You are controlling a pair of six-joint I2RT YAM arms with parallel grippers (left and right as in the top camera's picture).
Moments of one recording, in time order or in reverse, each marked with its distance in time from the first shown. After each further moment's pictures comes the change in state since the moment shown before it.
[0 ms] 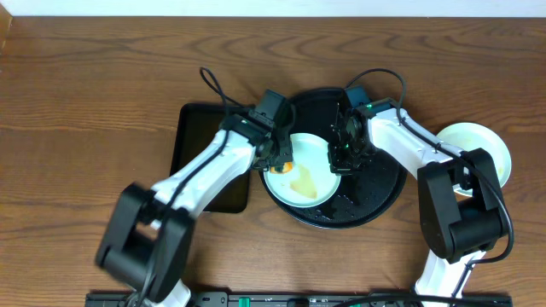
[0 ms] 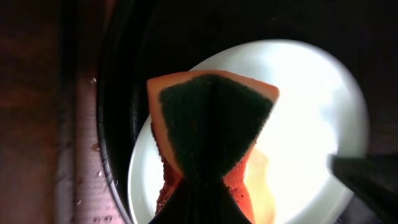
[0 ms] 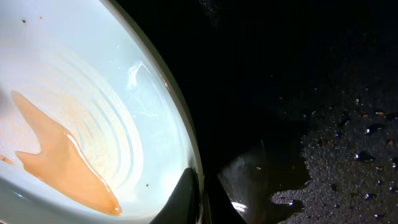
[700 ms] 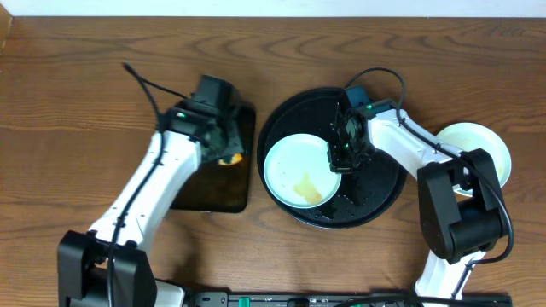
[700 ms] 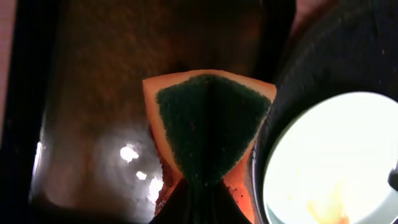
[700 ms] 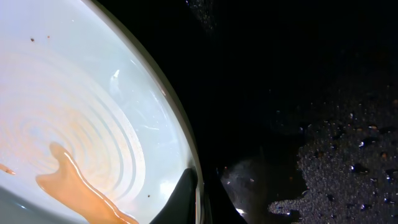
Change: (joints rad) left arm 0.268 -0.173 -0.001 -0.209 -0.074 0.161; right arm 0.002 -0.001 -0.008 0.040 0.008 0.000
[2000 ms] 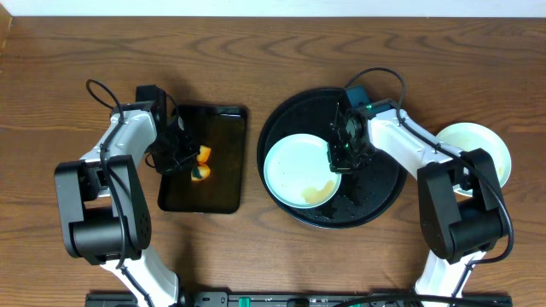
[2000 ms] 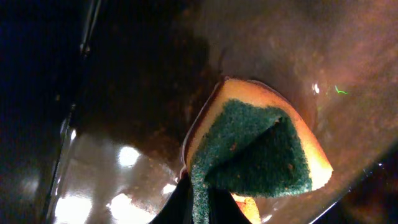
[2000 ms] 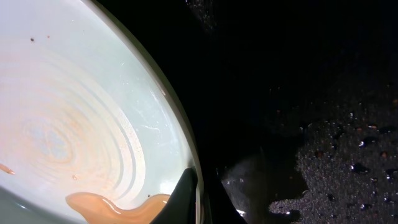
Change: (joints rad) left arm 0.373 0.332 -0.009 0.003 0.235 0.195; right arm 0.000 0.000 0.001 -0.005 0.000 0.000
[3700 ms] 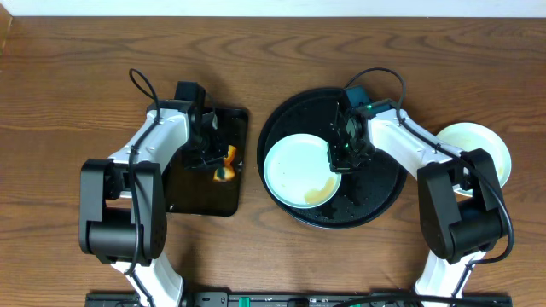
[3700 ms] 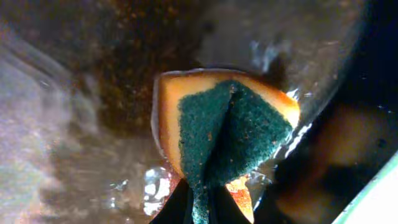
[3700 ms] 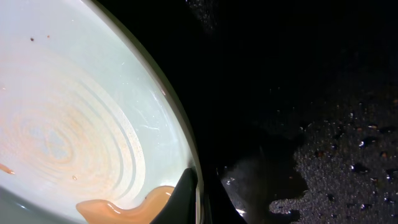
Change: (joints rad) left arm -0.201 -0.018 0.011 0.004 -0.014 0.003; right arm 0.000 0.000 0.000 -0.003 0.000 0.000
